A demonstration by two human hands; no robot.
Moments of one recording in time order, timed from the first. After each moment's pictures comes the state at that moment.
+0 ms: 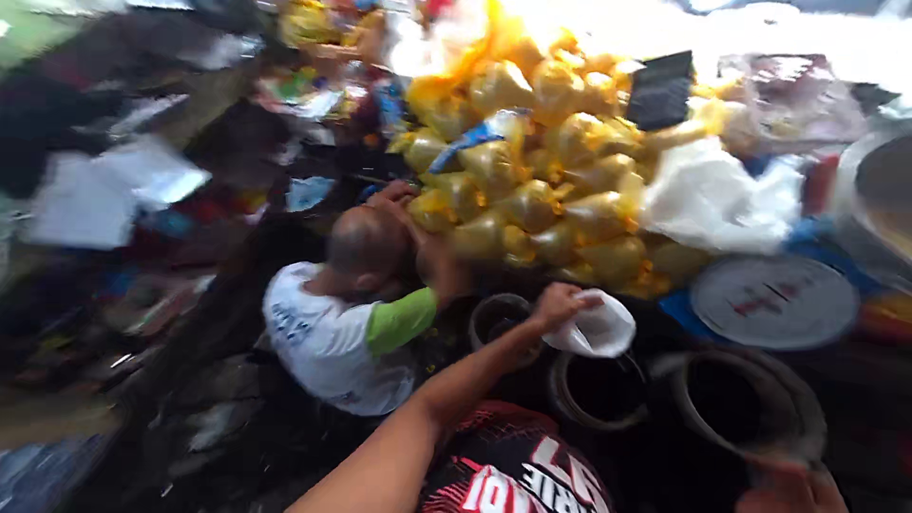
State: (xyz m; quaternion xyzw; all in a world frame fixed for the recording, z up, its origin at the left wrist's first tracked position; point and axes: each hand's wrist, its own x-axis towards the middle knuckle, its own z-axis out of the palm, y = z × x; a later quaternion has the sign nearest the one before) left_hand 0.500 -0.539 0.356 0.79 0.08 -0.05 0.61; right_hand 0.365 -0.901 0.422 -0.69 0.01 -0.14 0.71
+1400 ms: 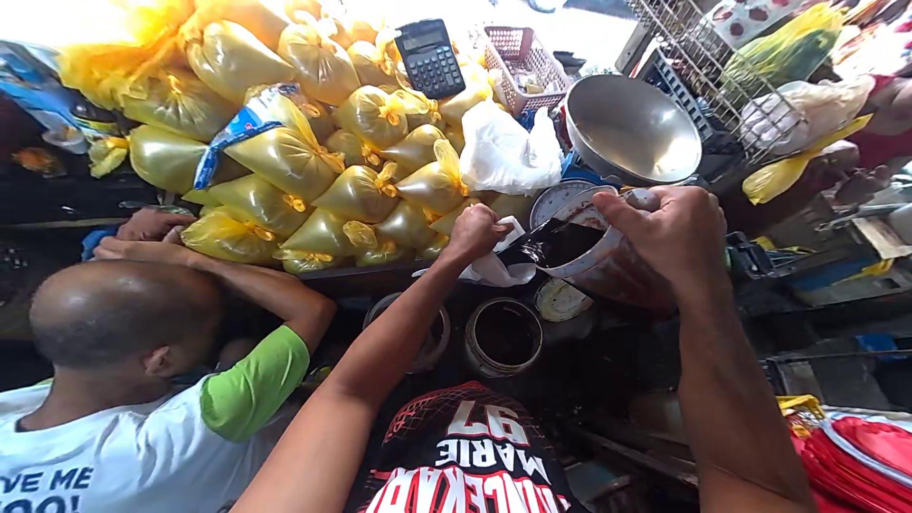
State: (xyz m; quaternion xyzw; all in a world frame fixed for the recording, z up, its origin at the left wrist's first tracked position) left_hand 0.586 -0.603 0.449 0.92 -0.08 -0.06 0.37; right_hand 0.477 -0.843 0.630 -0.98 0.03 -0.15 0.10
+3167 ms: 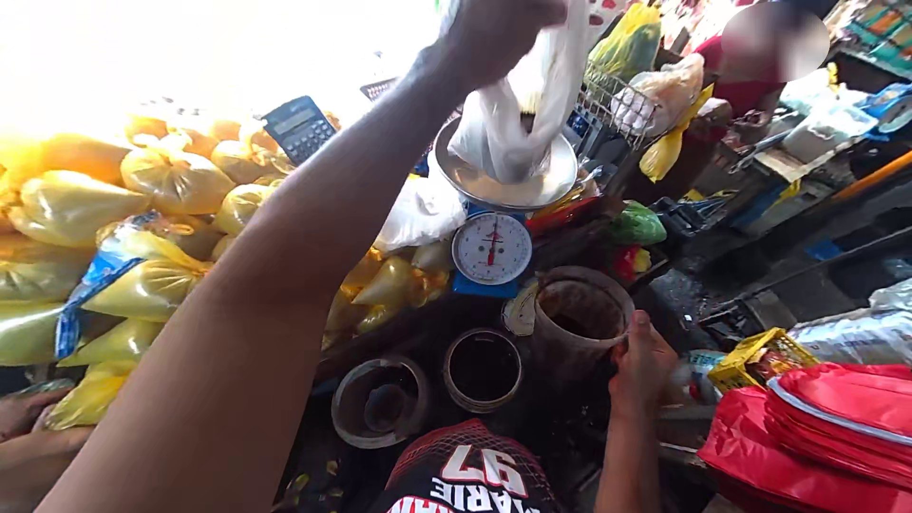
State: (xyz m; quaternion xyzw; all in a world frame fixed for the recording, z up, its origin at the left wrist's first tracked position) left_hand 0.721 -0.772 0.738 0.82 -0.43 0.24 0.29; right_hand 0.374 -0.937 0.489 -0.65 0.25 -0.42 0.58
